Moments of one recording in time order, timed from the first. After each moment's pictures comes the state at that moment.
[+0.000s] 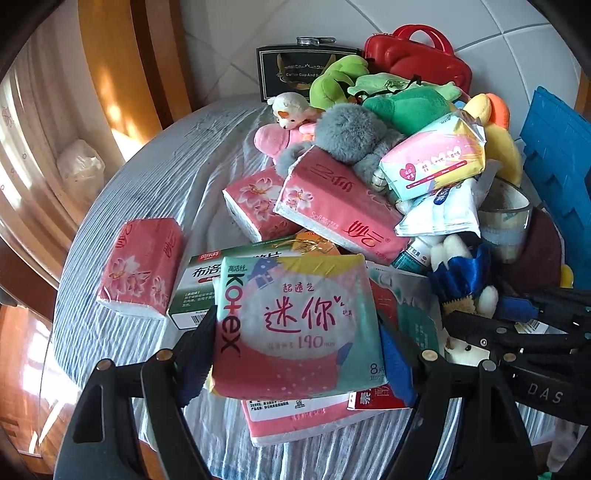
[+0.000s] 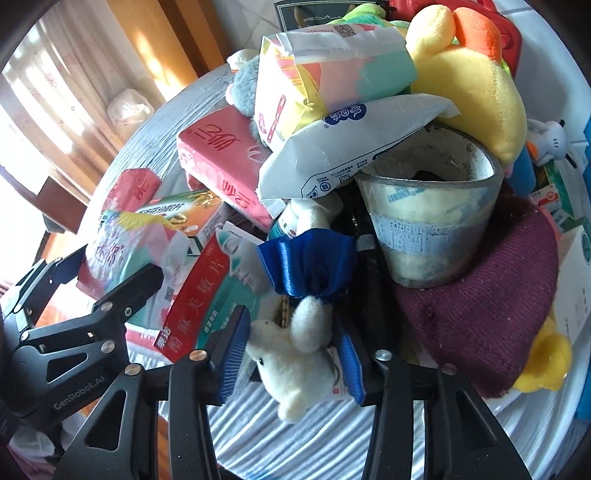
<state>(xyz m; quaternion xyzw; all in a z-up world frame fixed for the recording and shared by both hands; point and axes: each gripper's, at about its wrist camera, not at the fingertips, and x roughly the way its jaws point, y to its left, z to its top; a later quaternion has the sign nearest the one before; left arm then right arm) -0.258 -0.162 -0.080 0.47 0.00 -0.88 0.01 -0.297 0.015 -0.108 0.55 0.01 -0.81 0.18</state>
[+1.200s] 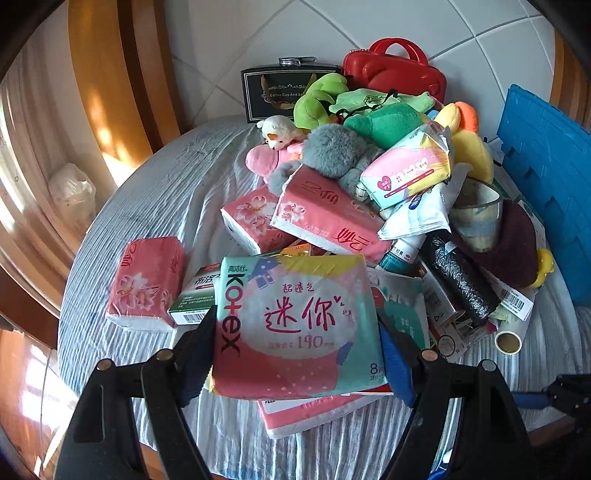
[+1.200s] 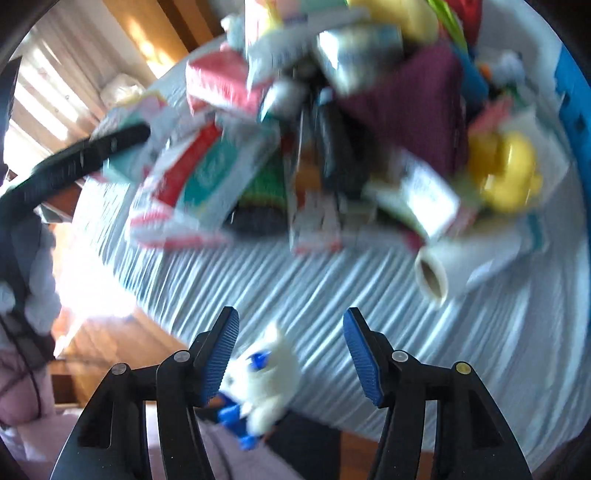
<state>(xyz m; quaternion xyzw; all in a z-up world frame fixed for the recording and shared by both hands) -0.235 -0.168 -0.064 0.43 -0.02 -0.90 -0.02 -0.182 0.056 -0.146 0.61 -0.02 -0.77 0.18</state>
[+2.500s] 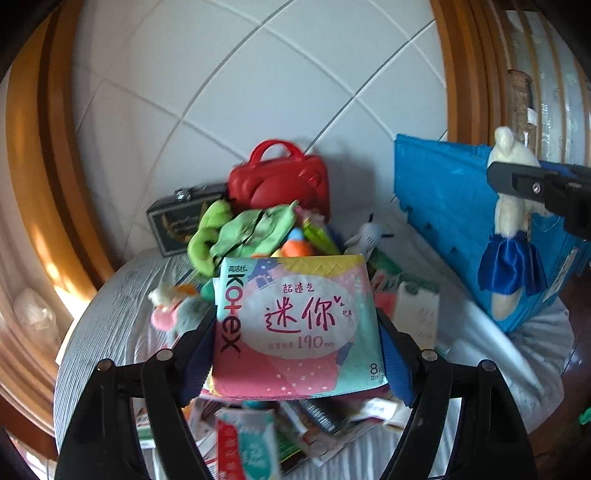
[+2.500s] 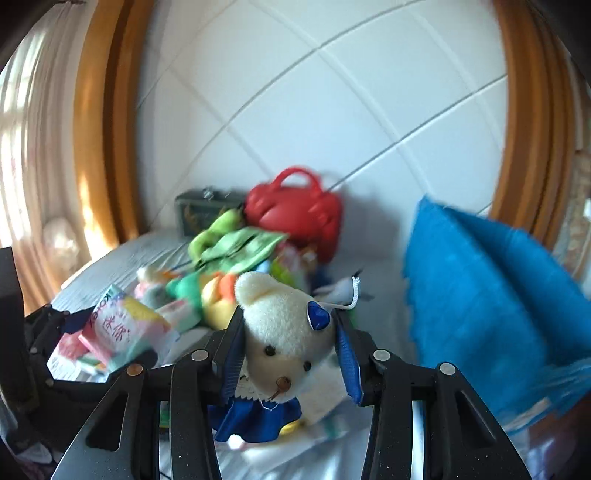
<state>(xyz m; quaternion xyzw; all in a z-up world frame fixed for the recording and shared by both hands) -0.226 -0.017 0.062 0.26 -0.09 -0.95 -0.17 -0.175 0.165 0.108 0.23 0.05 -0.97 -0.04</state>
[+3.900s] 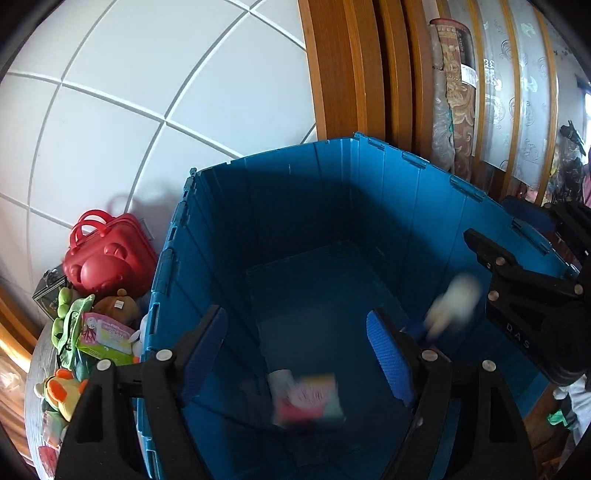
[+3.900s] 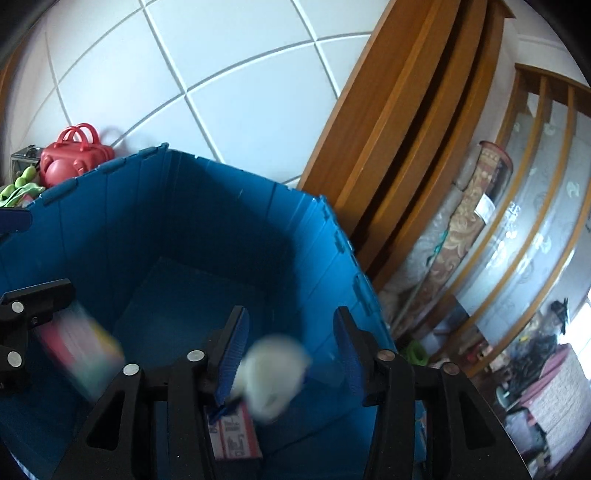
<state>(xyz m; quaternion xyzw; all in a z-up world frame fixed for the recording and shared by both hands) -0.241 0.464 0.135 0.31 -0.15 -0.90 -0.25 -0.185 0.599 0.087 0.29 0.14 -0.92 -0.23</state>
